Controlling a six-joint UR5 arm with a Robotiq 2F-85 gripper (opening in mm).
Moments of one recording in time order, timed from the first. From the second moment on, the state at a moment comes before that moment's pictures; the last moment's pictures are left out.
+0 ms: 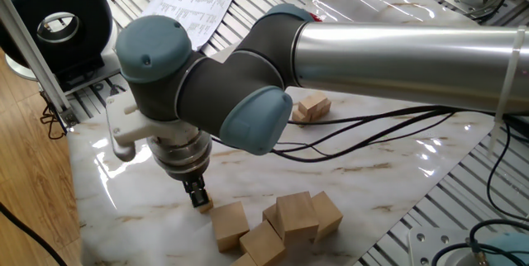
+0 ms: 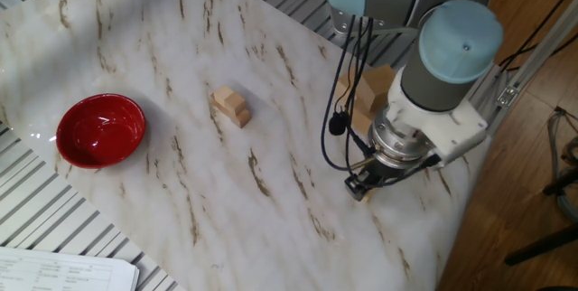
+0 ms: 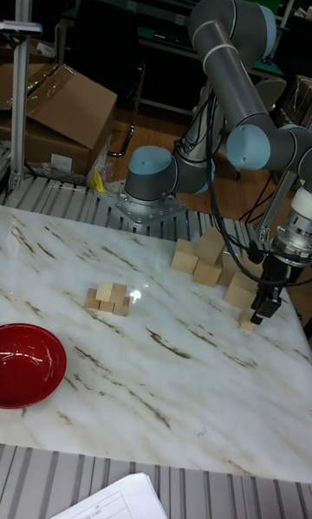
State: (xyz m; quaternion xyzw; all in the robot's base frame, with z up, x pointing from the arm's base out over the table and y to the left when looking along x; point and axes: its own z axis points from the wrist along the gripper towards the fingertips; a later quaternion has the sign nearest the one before) arm 0.455 0.277 0.039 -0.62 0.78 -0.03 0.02
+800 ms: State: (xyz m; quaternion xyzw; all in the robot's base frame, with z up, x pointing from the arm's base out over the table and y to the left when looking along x) arm 0.468 0.271 0.037 -0.72 0.70 -0.05 0.02
